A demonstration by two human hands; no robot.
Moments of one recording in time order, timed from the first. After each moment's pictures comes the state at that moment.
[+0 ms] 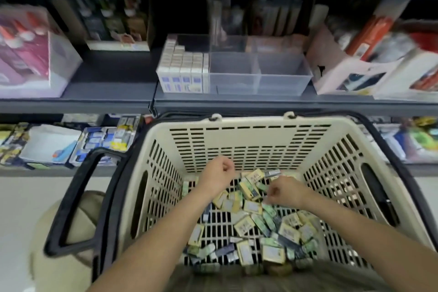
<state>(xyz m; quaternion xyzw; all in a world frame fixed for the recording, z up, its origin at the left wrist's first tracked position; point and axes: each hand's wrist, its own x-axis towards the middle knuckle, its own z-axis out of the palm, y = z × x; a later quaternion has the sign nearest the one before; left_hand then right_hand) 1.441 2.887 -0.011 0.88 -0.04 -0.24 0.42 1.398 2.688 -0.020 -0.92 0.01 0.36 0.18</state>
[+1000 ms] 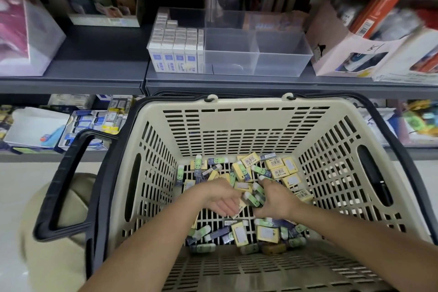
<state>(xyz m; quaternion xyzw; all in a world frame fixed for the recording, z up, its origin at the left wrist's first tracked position) 1.407 2.888 -0.040 0.70 0.03 -0.60 0.38 1.351 2.708 -0.070 -0.93 0.05 0.33 0.16</state>
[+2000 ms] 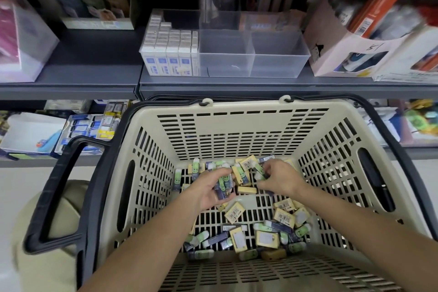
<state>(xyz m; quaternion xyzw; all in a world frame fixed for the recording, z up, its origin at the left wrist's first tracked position) 1.417 2.891 -0.052 0.49 0.29 -0.45 0.69 1.393 2.691 -0.046 -0.93 0.11 0.24 0.26</state>
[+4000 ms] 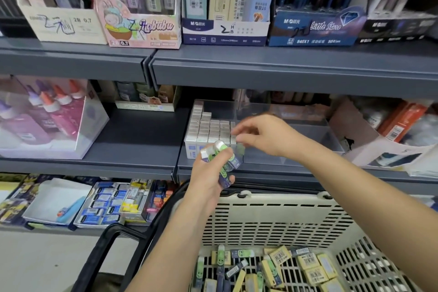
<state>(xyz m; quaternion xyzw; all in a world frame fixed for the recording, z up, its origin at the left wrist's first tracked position) 1.547 2.926 0.098 0.50 0.14 -0.13 0.84 1.583 2.785 0.168 -0.95 -0.14 0.03 0.28</state>
